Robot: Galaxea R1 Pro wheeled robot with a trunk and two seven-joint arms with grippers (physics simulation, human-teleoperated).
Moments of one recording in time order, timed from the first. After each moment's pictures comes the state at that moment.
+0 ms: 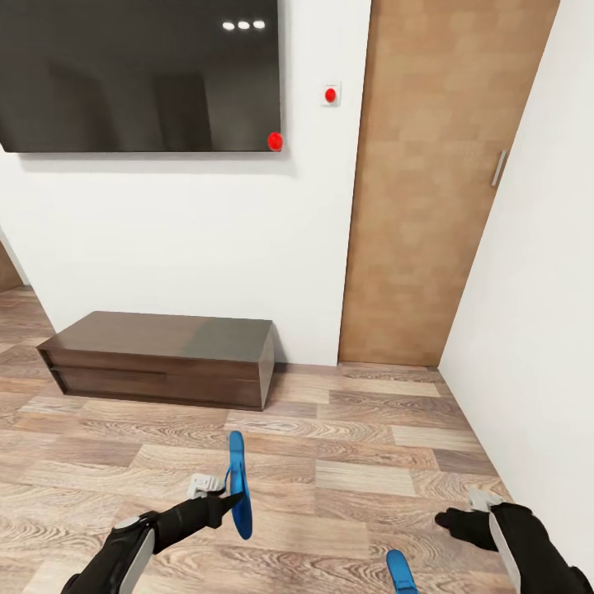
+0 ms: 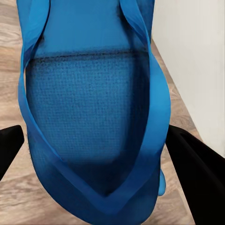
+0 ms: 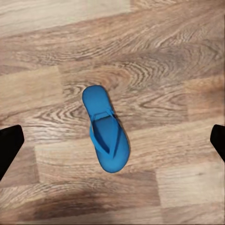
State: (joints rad) left arm -0.39 0.06 0.13 -0.69 0.06 0.20 -0.83; right arm -0.39 -0.15 -0.34 -0.83 0.09 0.73 0.22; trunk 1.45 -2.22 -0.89
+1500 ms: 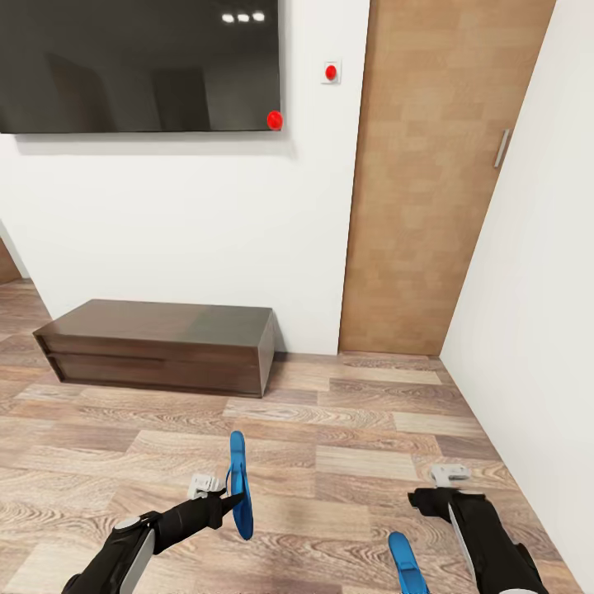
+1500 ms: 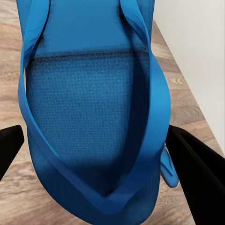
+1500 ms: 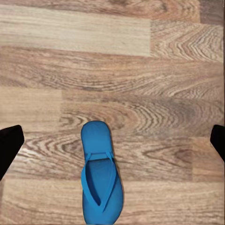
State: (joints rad) left arm -0.39 0.06 0.13 -0.69 0.06 0.20 -0.83; right arm -0.42 -0.02 -0.34 -0.85 0.37 0.52 0.22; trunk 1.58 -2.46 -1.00
